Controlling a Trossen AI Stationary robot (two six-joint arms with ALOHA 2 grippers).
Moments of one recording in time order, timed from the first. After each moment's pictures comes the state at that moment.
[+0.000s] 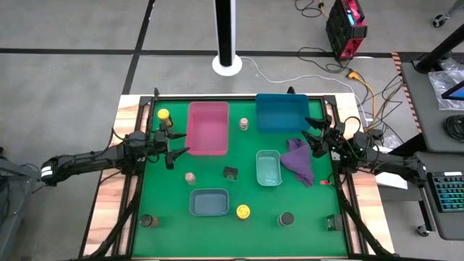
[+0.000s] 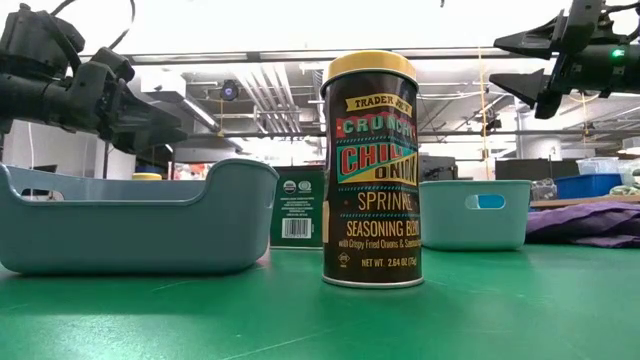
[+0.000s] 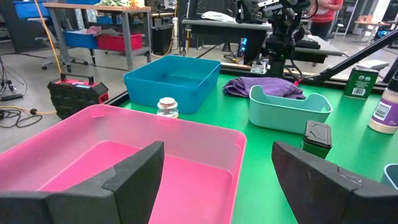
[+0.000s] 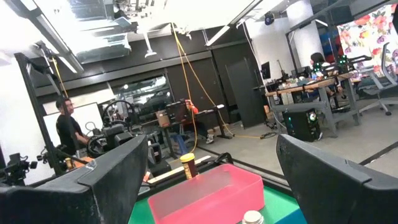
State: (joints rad) left arm 0.29 0.30 0.02 0.16 0.01 -0.04; right arm -0.24 0.04 0.01 0.35 0.18 0.23
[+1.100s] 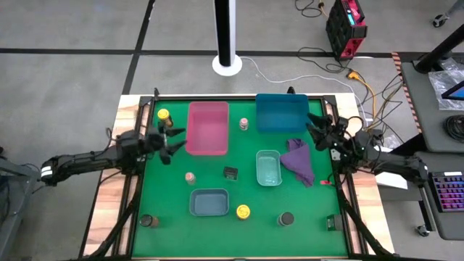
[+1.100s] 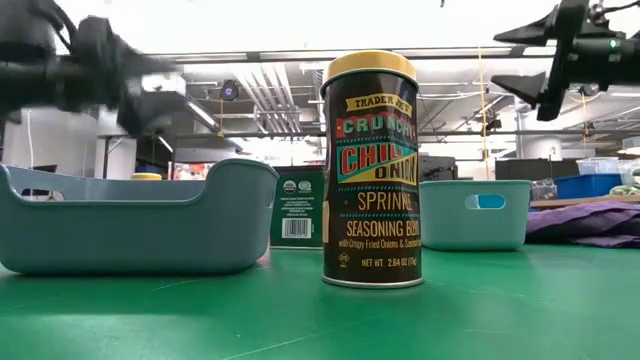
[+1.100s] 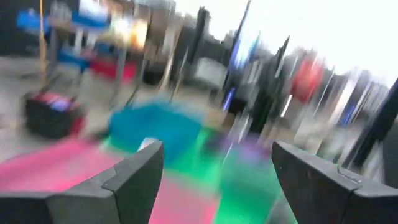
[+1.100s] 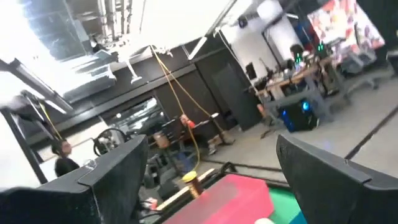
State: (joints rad) left arm 0.29 0.30 0.02 0.48 0.01 -0.36; right arm -0.24 0.09 0.06 0.37 0.29 0.44
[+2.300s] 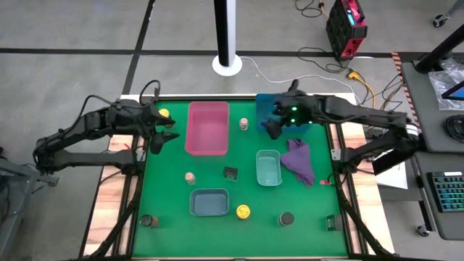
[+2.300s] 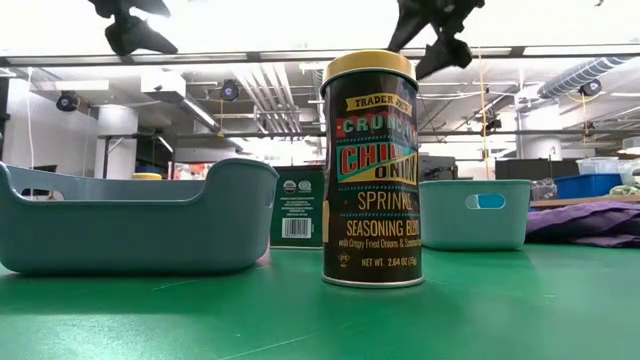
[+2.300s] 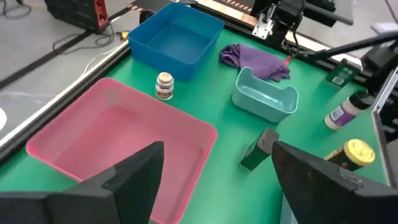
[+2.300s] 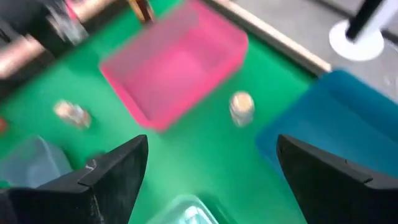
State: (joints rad) left arm 0.29 0.72 0.99 -0.81 0.03 -0.25; right arm -0.24 1.34 1.33 -0.79 0.13 0.45
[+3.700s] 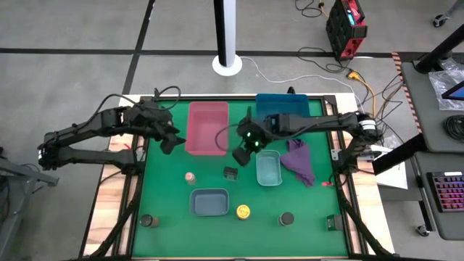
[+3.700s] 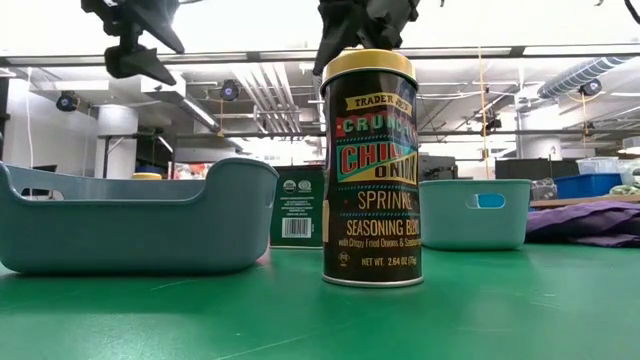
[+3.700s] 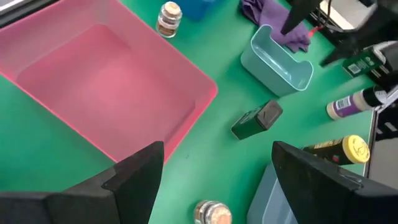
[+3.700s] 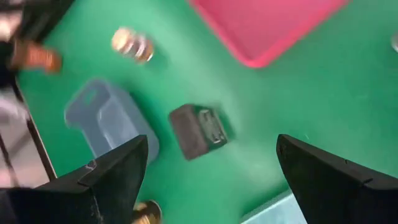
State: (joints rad) left arm 0.29 0.85 0.99 -0.90 0.07 -0.46; right arm -0.03 1.77 1.57 -0.78 -0.10 0.63
